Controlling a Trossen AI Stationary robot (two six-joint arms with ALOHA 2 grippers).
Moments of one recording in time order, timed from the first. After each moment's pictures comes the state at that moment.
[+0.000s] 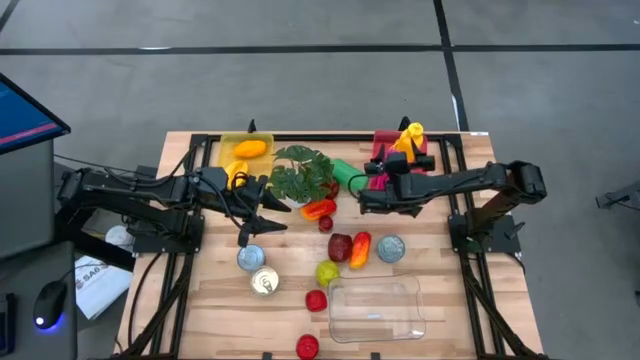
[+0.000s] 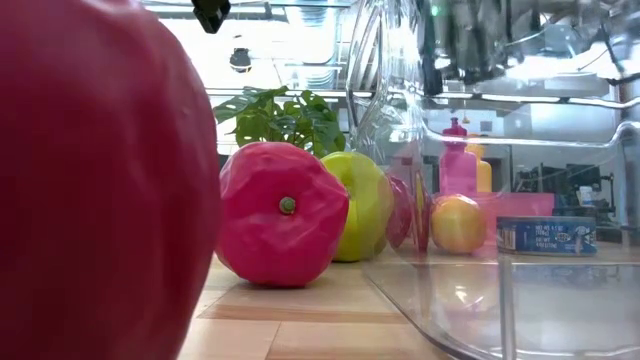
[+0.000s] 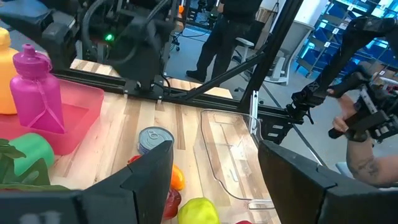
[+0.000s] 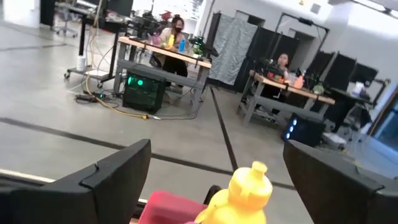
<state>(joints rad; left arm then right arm) -0.05 0.98 0.79 -0.01 0.13 -0.24 -0.01 1.56 1.12 -1.08 1.57 1.24</state>
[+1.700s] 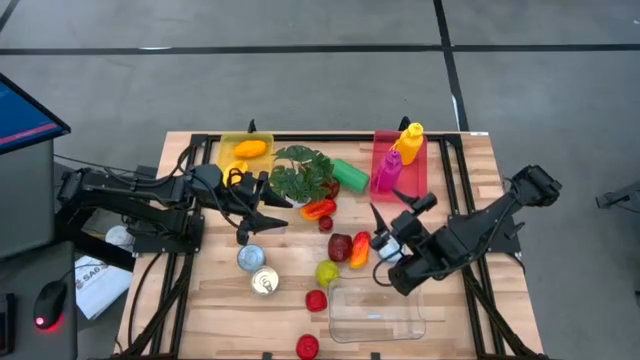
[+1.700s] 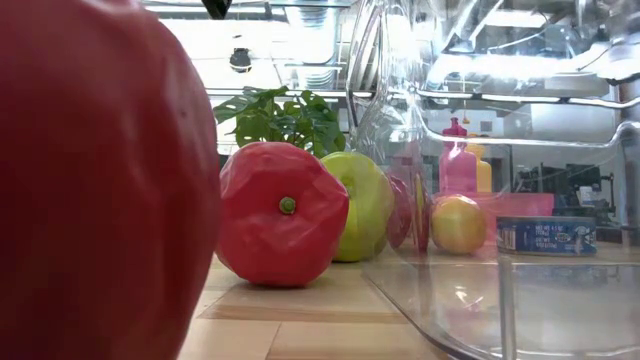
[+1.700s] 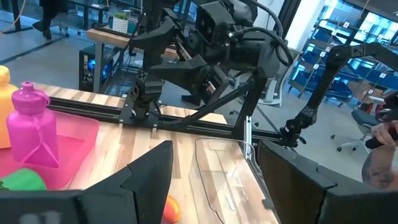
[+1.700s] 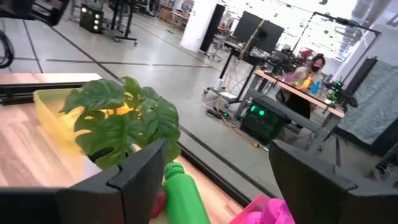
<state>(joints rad) -0.05 0.98 0.79 0.11 0.13 -0.24 0.59 1.48 1.28 -1.07 1.49 0.93</state>
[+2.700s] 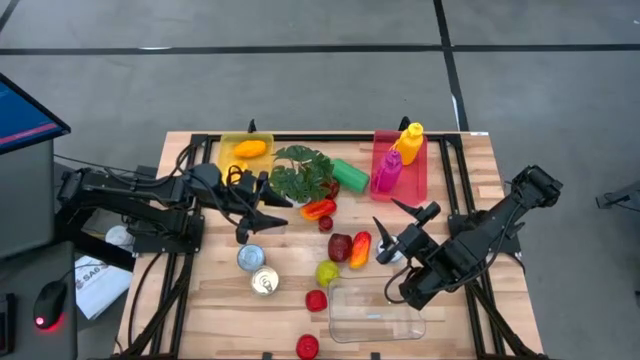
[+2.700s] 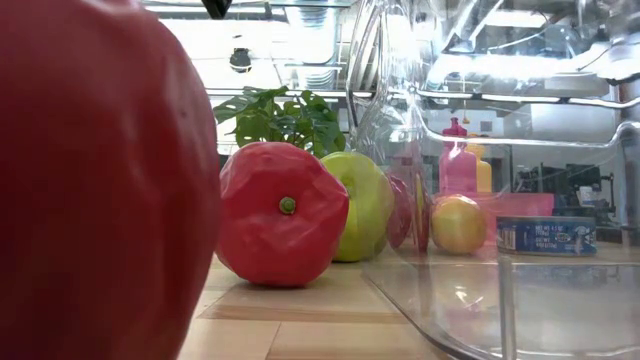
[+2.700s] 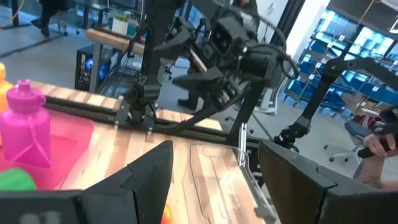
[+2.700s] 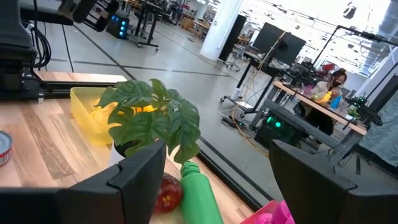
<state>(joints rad) -0.05 0.98 0.79 0.14 0.13 -0.29 0.69 1.48 1.27 -1.10 1.49 0.93</state>
